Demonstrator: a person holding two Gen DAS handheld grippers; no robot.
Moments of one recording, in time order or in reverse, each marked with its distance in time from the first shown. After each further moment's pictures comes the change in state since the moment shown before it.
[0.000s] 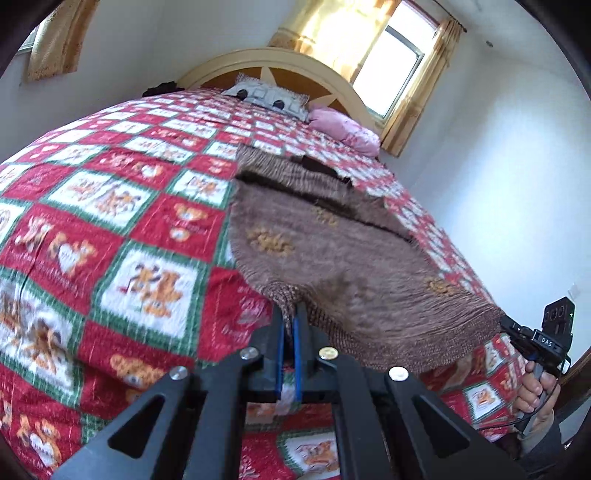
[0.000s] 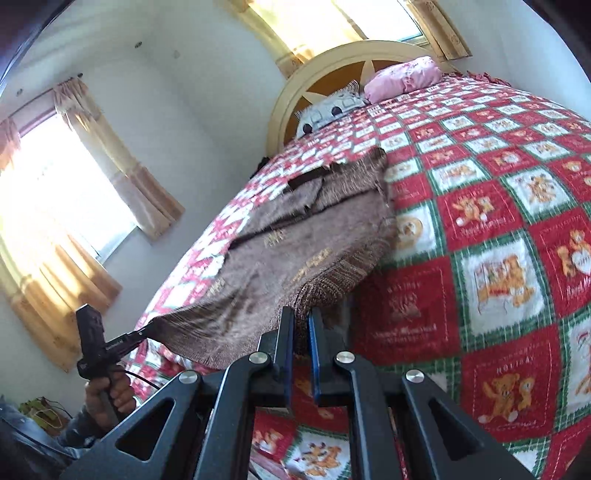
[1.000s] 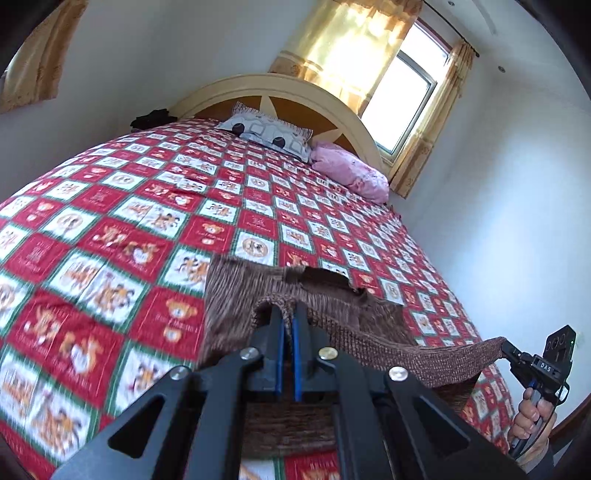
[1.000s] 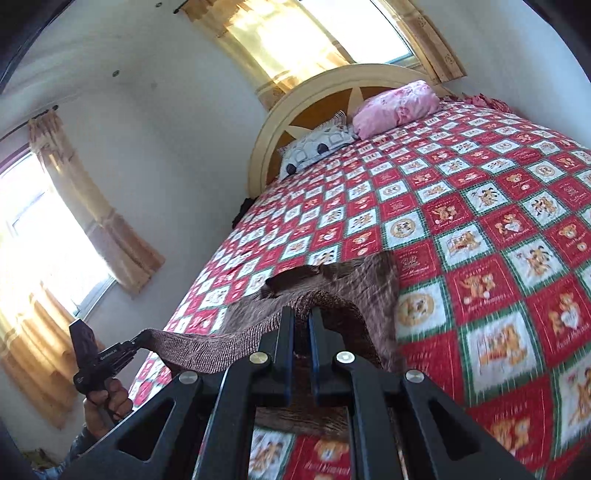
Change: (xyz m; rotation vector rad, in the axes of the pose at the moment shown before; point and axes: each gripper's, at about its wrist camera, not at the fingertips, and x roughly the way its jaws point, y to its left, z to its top) left arm 0.128 -0.005 0.207 -0.015 -0.089 0.009; right arm 0.129 -0.035 0.203 0.048 -0.080 -0.077
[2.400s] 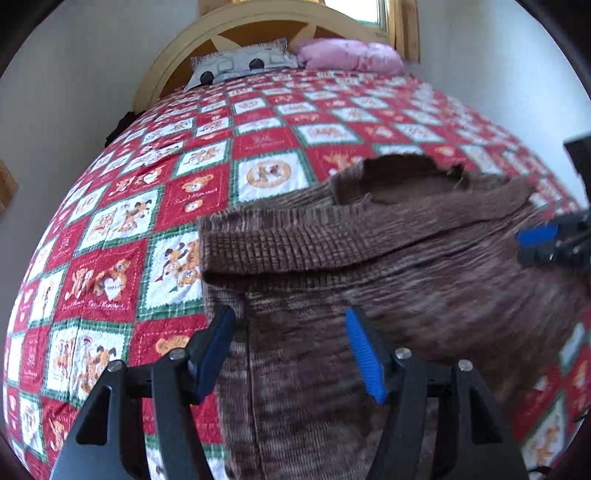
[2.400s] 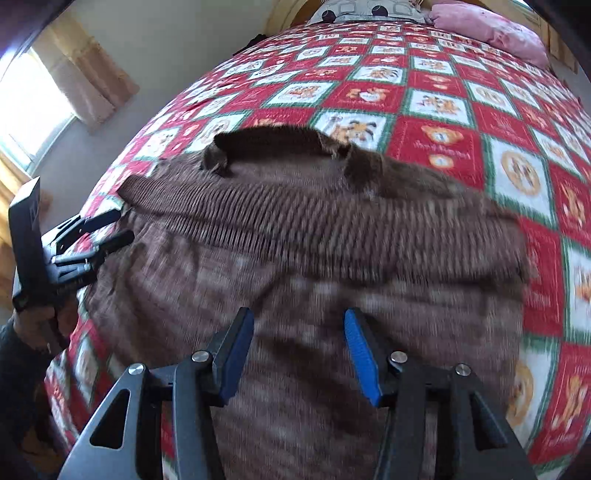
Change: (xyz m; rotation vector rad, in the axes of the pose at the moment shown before) left arm 0.163 -0.007 -0.023 0.450 0.329 0.319; right arm 0.259 0.011 -0.002 -0.340 0.602 -0.110
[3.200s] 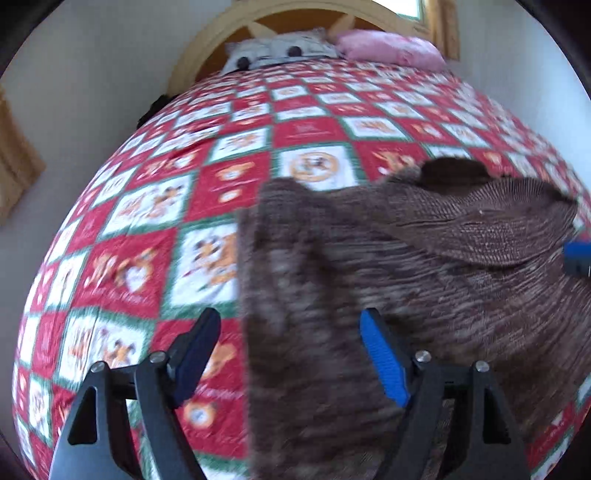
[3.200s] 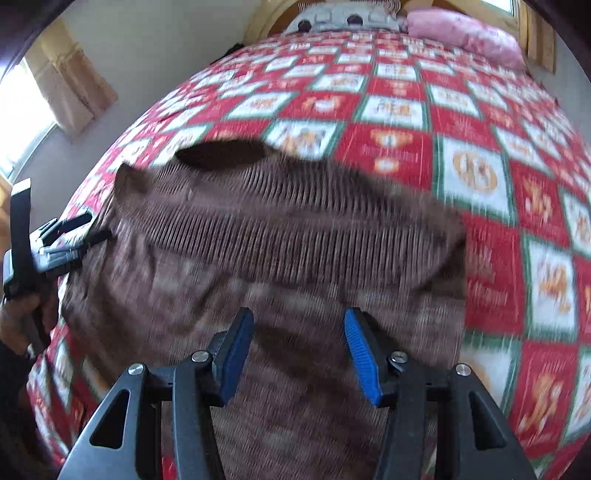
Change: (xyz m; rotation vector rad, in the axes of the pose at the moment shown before) left arm 0.020 0.002 0.014 -0.067 0.034 0.115; right arm -0.015 -0.027 0.003 0.041 -0.075 -0.092
